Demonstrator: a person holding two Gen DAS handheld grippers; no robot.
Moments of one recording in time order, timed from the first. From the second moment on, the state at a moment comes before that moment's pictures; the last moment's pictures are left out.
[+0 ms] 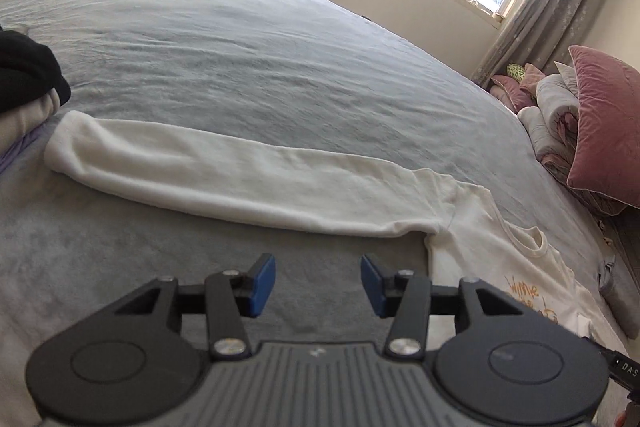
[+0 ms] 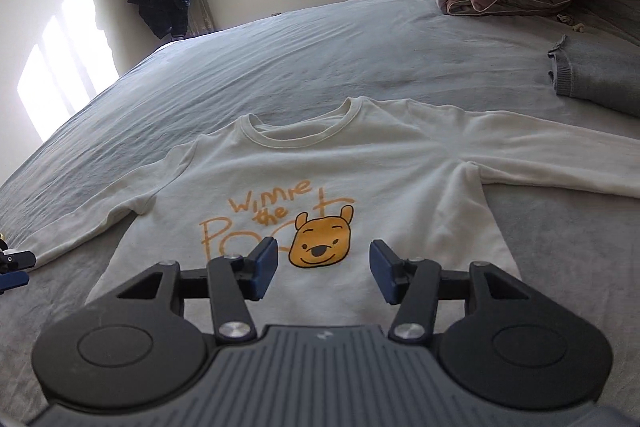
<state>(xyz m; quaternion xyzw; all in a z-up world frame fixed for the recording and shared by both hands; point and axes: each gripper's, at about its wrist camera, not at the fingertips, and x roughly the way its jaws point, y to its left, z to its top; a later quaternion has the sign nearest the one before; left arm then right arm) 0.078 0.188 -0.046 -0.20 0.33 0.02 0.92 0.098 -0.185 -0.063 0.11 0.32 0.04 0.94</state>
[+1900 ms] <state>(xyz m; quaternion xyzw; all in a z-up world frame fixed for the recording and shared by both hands) -0.105 0.142 -0.064 -0.13 0.36 -0.08 0.92 -0.125 -0.287 -0.075 0.15 0.35 0.00 0.92</state>
